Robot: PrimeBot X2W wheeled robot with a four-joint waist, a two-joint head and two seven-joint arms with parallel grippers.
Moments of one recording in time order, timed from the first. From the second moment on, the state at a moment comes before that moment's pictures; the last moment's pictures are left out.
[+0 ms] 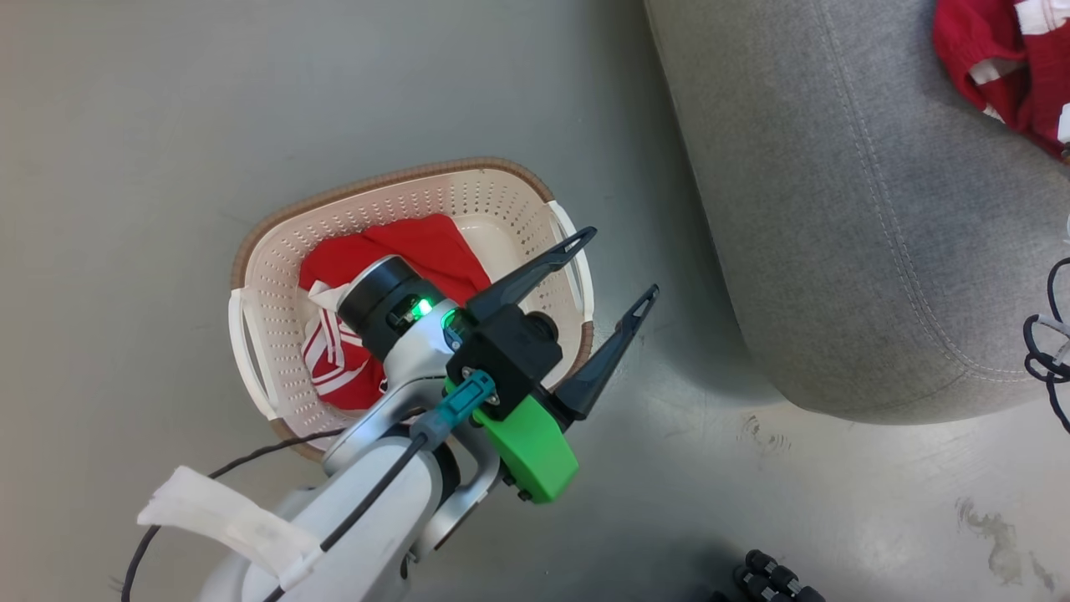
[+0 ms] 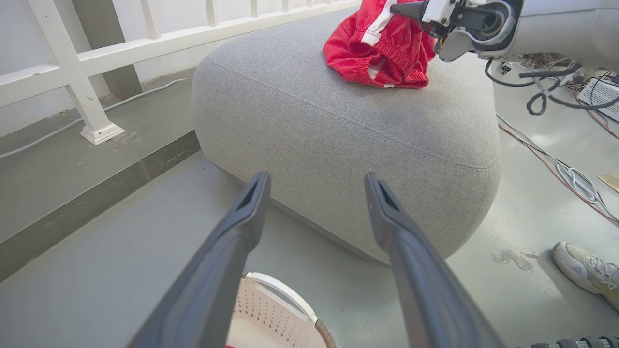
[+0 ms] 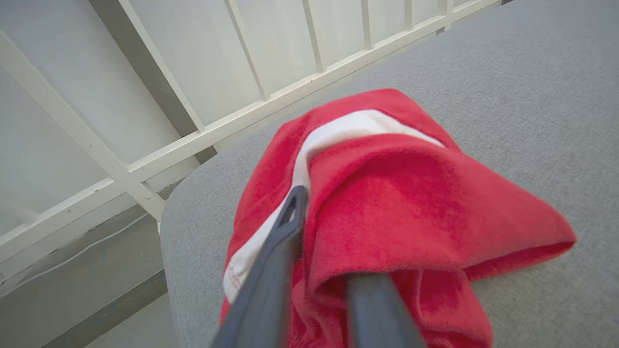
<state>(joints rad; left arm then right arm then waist) -0.49 0.15 -0.77 -0.13 -0.27 -0.09 0.08 -0.80 -0.31 -0.07 0.78 0.58 0.02 -0.25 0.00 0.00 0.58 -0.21</state>
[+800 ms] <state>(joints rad) -0.47 0.15 -0.74 -0.04 -0.31 -0.10 0.00 -0.66 -0.24 -0.05 0.75 0.47 0.09 -0.25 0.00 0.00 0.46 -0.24</state>
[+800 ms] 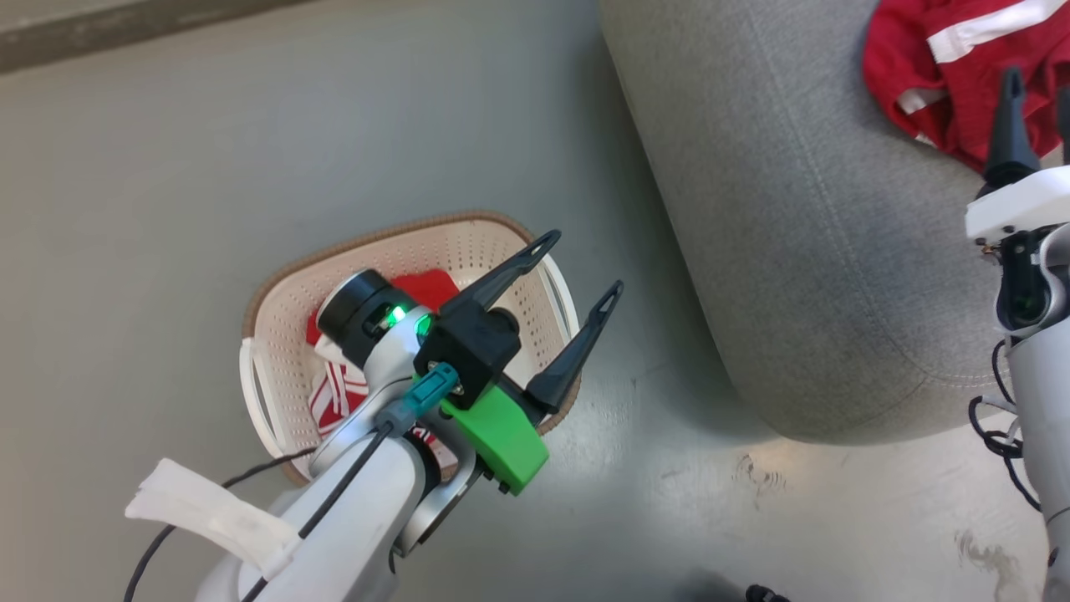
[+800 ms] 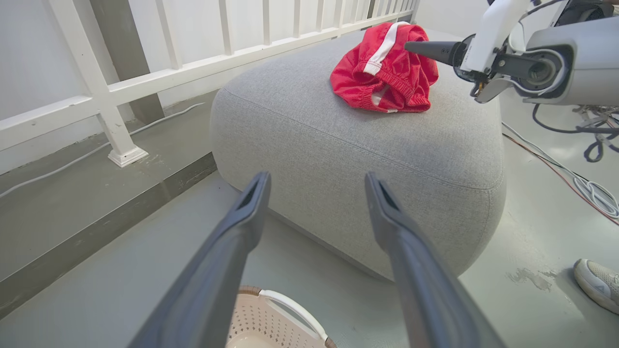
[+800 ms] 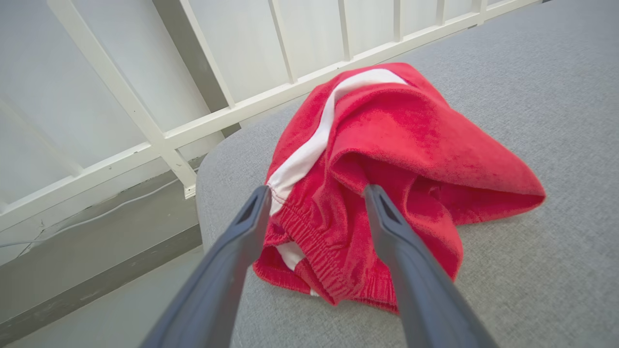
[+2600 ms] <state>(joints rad) -0.09 0.15 -0.41 0.14 -0.44 0.11 -0.19 -0.22 -0.13 0.26 0.39 0.29 0.12 -0.25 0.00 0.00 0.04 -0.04</state>
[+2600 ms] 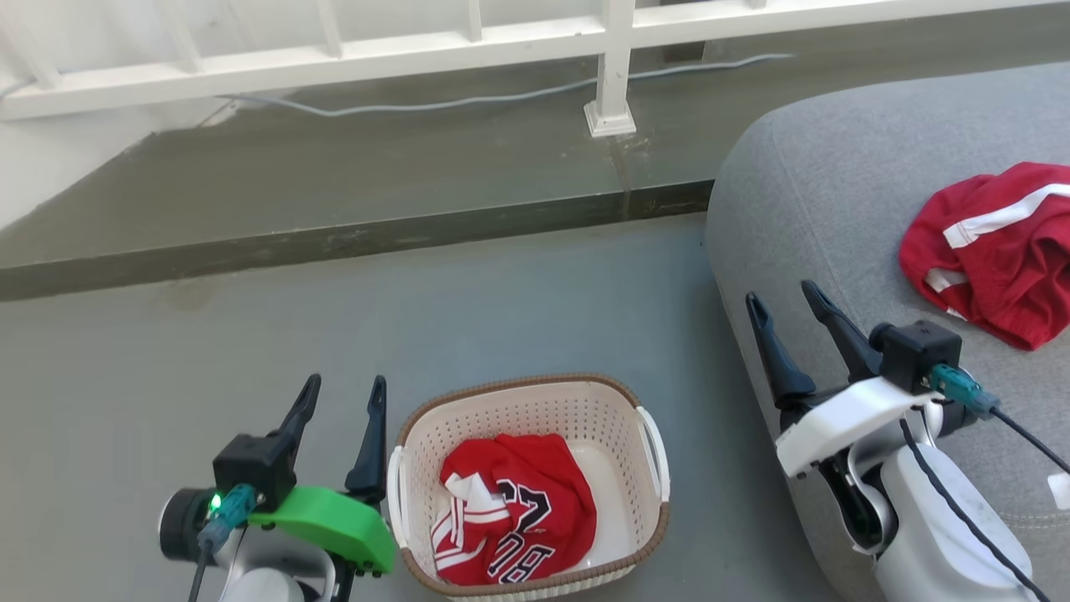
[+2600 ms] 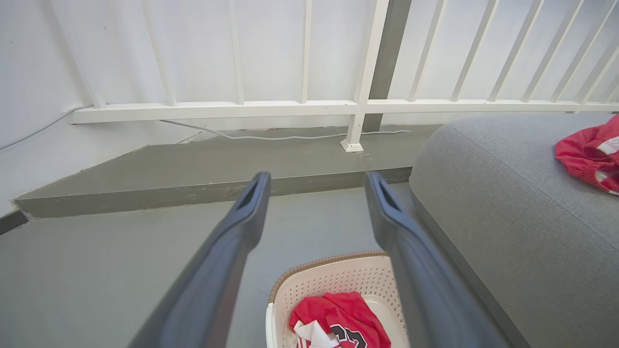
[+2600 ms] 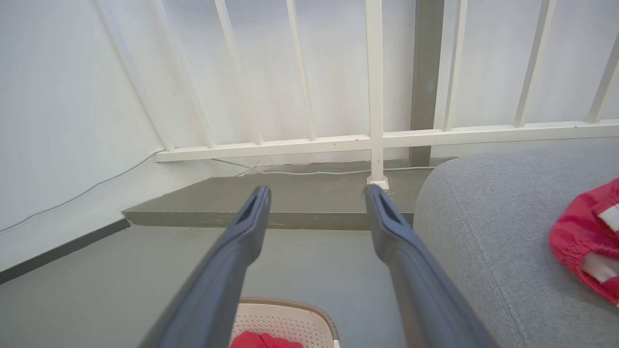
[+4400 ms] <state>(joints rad) 0.01 0.14 -0.36 0.05 -0.36 0.12 -0.14 -0.09 -0.15 0.24 0.12 0.30 0.06 -0.16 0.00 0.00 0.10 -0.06</state>
